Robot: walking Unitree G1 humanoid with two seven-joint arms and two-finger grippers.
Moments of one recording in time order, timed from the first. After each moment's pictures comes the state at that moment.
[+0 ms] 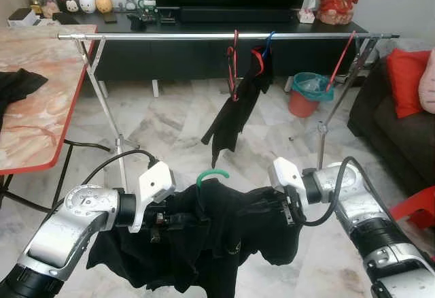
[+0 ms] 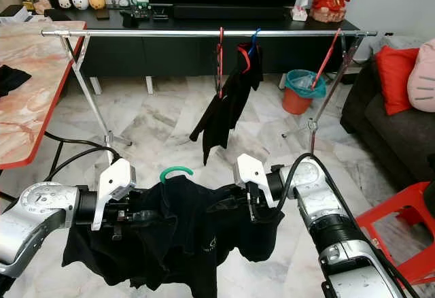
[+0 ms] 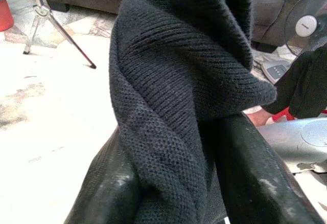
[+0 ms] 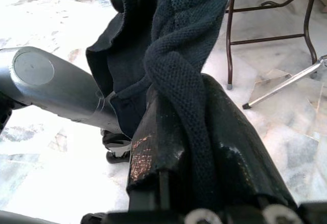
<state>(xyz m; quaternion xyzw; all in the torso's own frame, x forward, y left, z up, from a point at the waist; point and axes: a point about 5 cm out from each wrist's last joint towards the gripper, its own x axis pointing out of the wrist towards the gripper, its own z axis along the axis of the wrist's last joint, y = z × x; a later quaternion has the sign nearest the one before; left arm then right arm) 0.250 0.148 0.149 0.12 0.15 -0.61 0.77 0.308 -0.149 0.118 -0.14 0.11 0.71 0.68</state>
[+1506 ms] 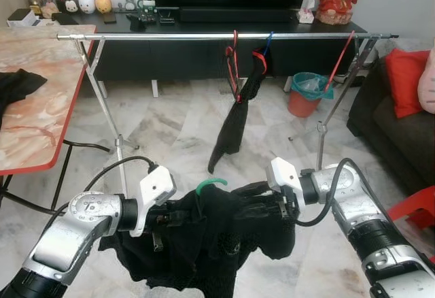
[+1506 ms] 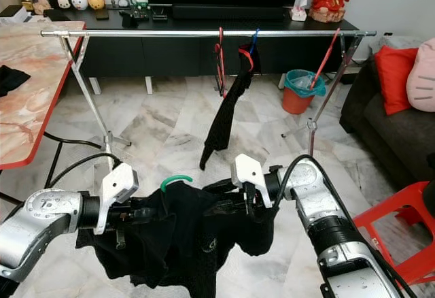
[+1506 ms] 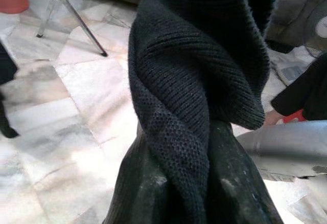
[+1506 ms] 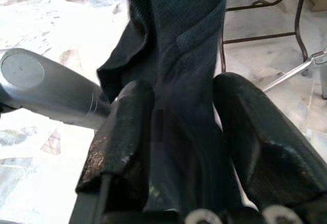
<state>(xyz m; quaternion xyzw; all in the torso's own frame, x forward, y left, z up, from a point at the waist) 0.253 0.150 0.135 0.12 0.16 -0.57 0.80 0.308 -0.147 0.116 -0.14 0.11 0.70 0.69</state>
